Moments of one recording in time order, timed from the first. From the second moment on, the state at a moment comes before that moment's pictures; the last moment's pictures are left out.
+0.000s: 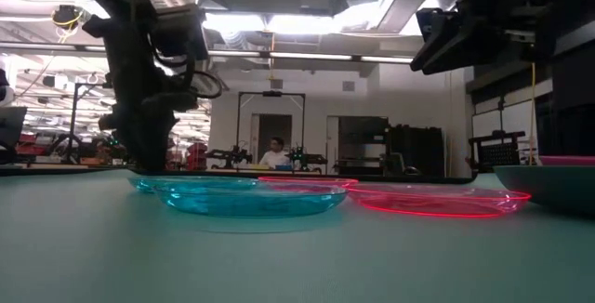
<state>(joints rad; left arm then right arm) 0.19 1.38 0.66 -0.57 -0.13 -0.73 0.05 0.99 0.62 -0.23 0.01 -0.56</state>
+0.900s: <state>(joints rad) 0.20 1.45 0.66 -0.50 -0.02 -0.76 0.05 0.99 0.62 -0.24 0.01 -0.56</state>
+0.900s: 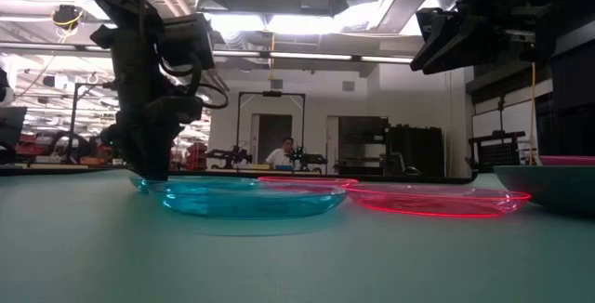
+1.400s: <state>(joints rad) 0.20 1.45 0.66 -0.50 -0.02 -0.76 0.05 0.99 0.62 -0.24 0.01 -0.56</state>
